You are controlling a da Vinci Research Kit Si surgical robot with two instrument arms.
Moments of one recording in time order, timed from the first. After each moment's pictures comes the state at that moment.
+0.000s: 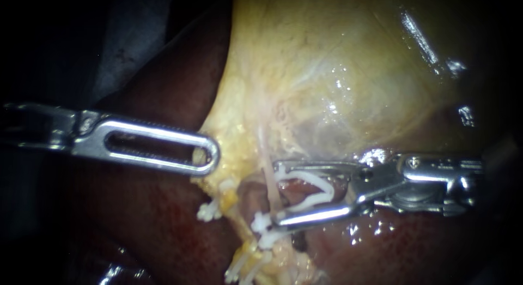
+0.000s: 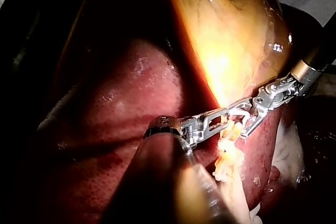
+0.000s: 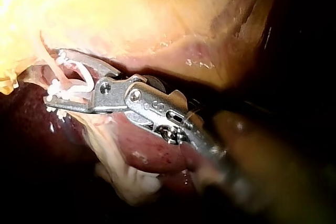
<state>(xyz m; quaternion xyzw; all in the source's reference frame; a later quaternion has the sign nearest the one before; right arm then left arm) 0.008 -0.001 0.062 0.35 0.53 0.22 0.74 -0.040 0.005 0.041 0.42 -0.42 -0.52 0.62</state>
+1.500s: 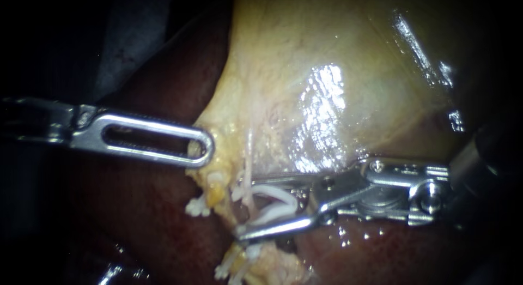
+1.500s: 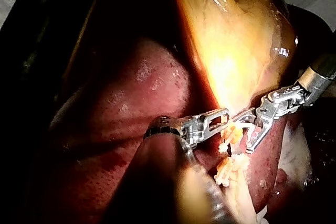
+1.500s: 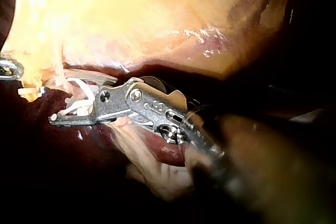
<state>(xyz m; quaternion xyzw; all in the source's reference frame) 0.013 -0.001 0.060 0.40 0.55 0.23 0.69 -0.039 0.006 0.042 0.41 -0.42 -0.52 0.62</state>
